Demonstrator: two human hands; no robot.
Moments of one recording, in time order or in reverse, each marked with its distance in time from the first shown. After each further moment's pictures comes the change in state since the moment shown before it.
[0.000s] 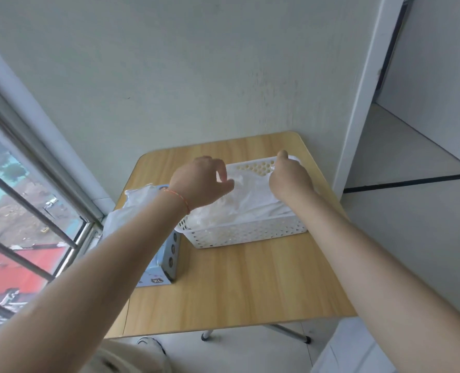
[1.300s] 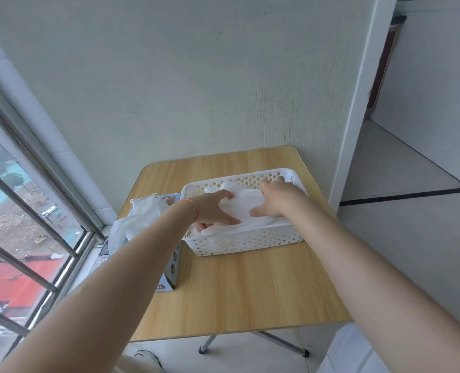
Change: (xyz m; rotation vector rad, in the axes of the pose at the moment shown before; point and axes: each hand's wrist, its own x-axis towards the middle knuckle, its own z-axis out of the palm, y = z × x) left_hand 0.007 -0.008 0.022 -0.186 -0.613 -0.202; right_hand -0.003 -0.006 -0.003 -0.360 -0.369 -0.111
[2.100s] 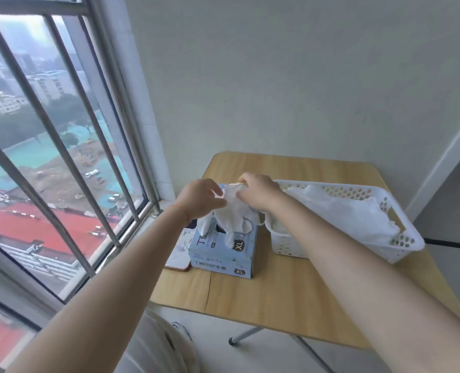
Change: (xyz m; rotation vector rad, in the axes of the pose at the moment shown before) left_hand -0.090 -0.168 -0.021 -0.362 0.580 -0.108; right_hand 0.017 -0.211 0.011 0.253 0.091 -0.353
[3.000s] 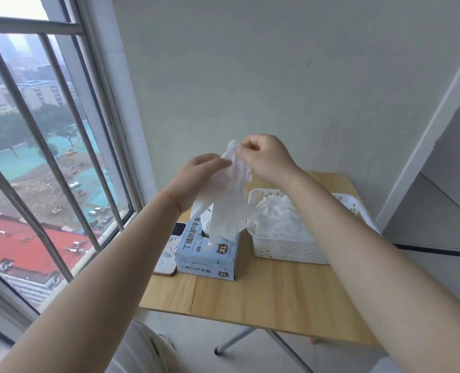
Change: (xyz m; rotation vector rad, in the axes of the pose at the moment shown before) left_hand -0.025 0.071 -0.035 -0.833 -0.060 0.164; right_hand -0.056 -0.020 -0.097 0.529 0.339 -0.179
